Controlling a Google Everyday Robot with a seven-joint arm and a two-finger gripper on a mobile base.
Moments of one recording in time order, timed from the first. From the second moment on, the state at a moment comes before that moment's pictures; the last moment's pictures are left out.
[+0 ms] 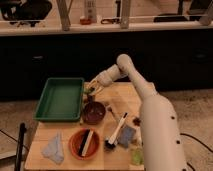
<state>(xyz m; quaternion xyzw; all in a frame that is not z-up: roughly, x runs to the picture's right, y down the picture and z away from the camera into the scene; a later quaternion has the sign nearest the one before) -0.079 0.011 0.838 -0.24 -0.61 -0.14 0.75</state>
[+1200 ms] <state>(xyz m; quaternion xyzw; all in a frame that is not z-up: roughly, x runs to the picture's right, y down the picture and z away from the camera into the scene) -0.070 0.009 0.852 -0.25 -0.62 -0.10 0.74</state>
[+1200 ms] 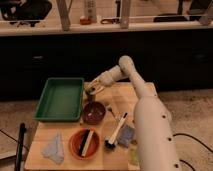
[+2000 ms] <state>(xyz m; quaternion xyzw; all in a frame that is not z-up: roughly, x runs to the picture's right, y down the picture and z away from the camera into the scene) -0.070 0.006 0.854 -0.25 -0.63 -0.11 0.73</state>
